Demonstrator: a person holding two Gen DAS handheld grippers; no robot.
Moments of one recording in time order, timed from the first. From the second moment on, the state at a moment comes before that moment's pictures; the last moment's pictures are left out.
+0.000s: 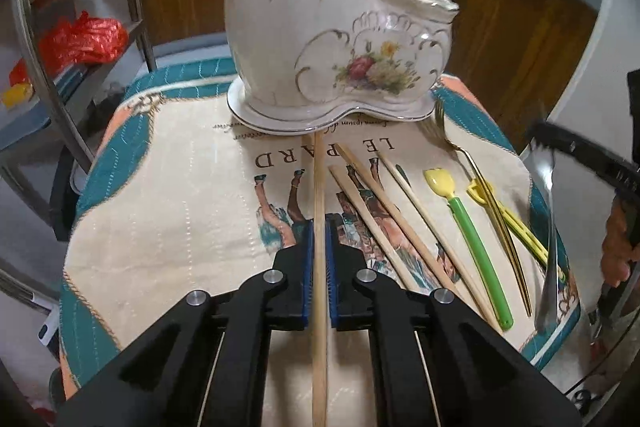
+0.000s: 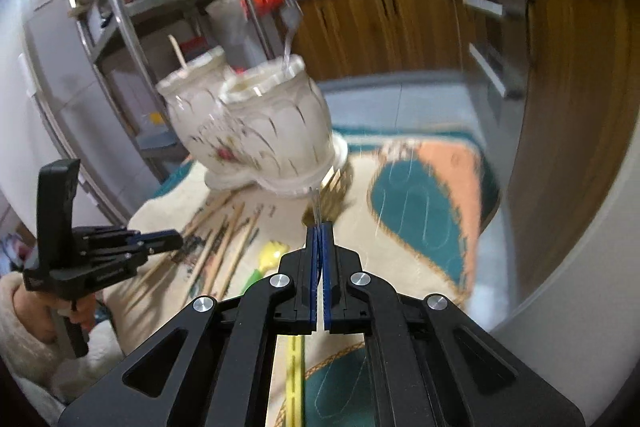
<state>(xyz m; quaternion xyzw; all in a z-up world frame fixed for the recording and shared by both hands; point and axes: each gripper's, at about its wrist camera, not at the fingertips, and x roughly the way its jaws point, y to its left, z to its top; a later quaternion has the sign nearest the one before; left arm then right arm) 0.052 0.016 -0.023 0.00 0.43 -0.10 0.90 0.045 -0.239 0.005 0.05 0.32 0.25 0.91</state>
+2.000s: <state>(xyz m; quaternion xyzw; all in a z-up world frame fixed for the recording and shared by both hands) 0.146 0.020 0.067 -0.05 0.12 -0.13 0.98 0.142 -0.172 0.072 0.00 0.15 0.13 0.98</state>
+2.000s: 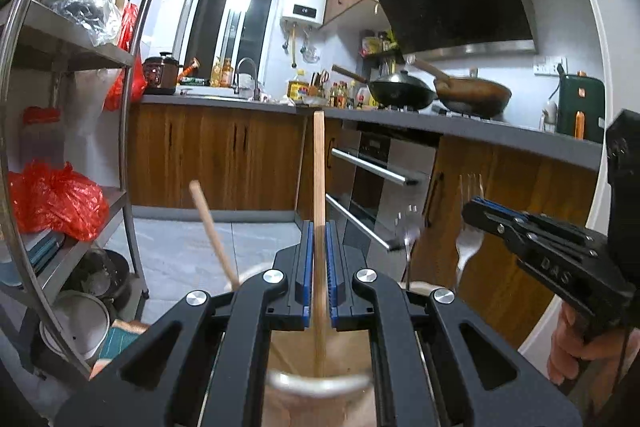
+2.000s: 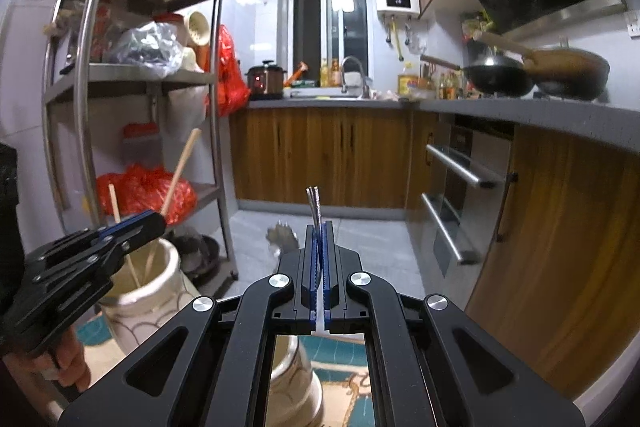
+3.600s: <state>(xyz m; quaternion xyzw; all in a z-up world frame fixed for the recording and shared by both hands) 0.018 0.039 0.080 -0.01 0.21 -0.07 0.98 0.021 -0.247 0.086 0.00 0.19 0.12 0.97</state>
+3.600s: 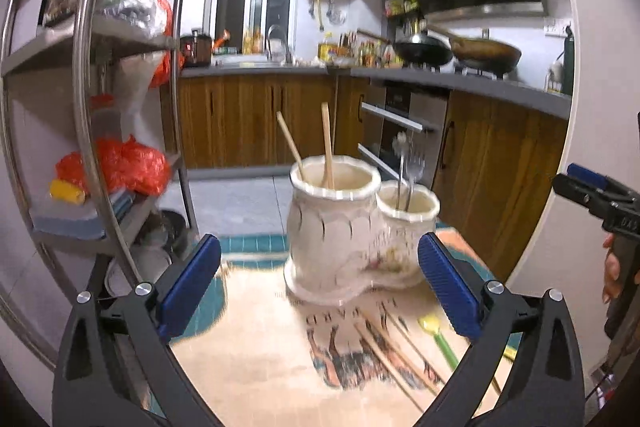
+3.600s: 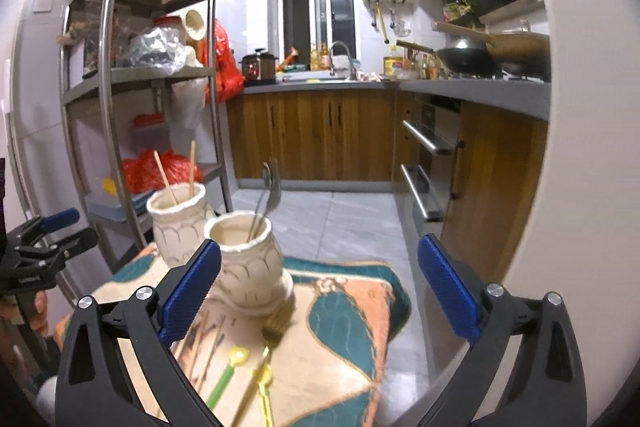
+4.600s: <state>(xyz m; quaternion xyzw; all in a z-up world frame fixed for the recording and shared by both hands) 0.036 -0.020 -0.030 0.04 0.42 -0.07 0.90 0.017 -0.223 -0.026 -0.08 0.38 0.19 0.90</state>
